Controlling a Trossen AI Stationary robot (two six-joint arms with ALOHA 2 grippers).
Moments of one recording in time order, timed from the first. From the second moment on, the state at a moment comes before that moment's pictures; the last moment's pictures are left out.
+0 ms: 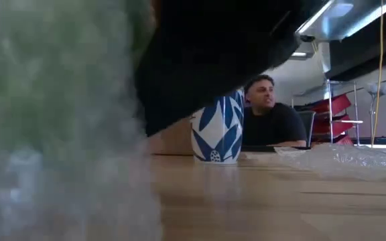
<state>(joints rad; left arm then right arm) -0.62 1.75 1.12 -0.11 -0.31 -0.80 0.56 2.30 1.67 -0.26 0.44 0.36</state>
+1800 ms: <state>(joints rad) -0.69 1.75 1.12 -0.25 -0.39 -0.80 0.58 2.35 1.84 -0.40 0.12 0.46</state>
